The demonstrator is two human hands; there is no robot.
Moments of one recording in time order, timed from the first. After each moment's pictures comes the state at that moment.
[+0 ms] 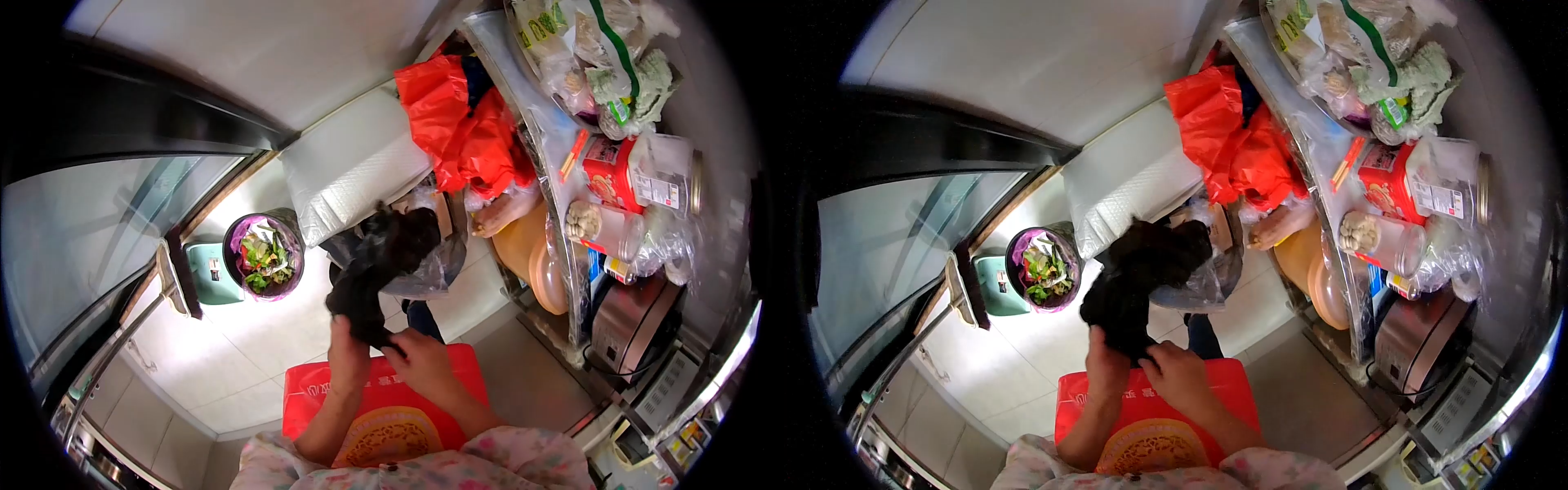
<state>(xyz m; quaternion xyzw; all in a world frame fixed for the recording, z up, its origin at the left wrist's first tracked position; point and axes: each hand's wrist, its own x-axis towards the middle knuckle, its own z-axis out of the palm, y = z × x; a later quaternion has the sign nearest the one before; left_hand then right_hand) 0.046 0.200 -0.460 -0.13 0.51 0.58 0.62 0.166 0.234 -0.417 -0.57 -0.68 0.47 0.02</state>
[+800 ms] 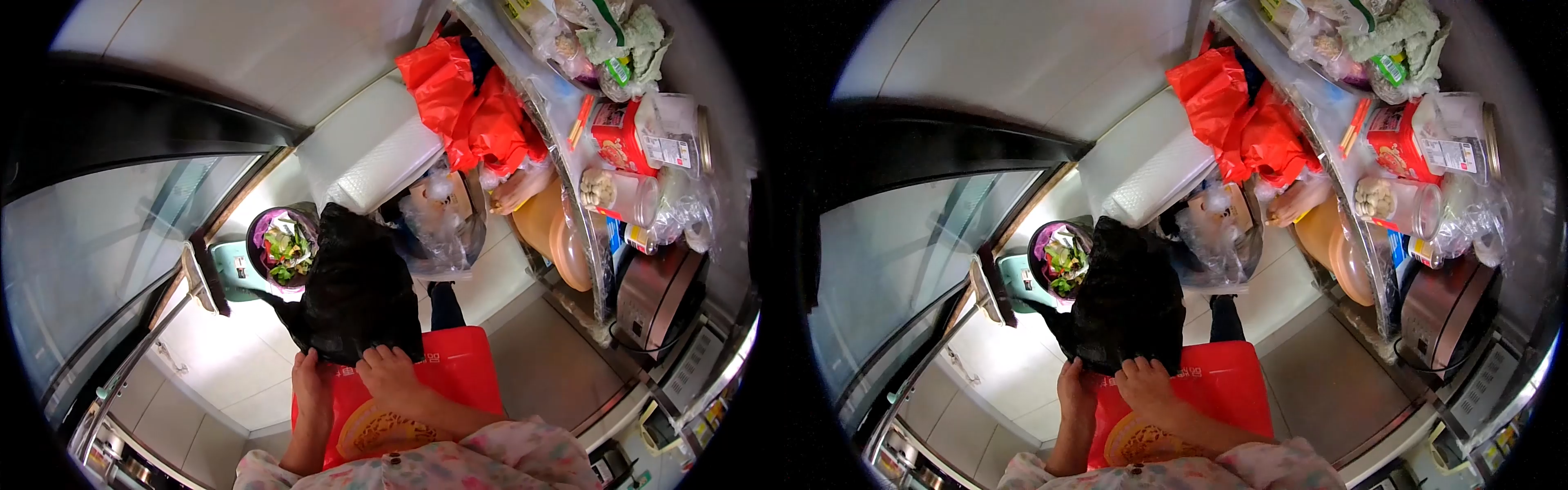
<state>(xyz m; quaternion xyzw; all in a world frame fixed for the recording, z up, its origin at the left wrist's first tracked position) -0.036 0.114 -0.418 -0.20 0.68 0.46 0.54 0.114 0.167 -0.404 -0.38 -0.83 0.40 -0.04</state>
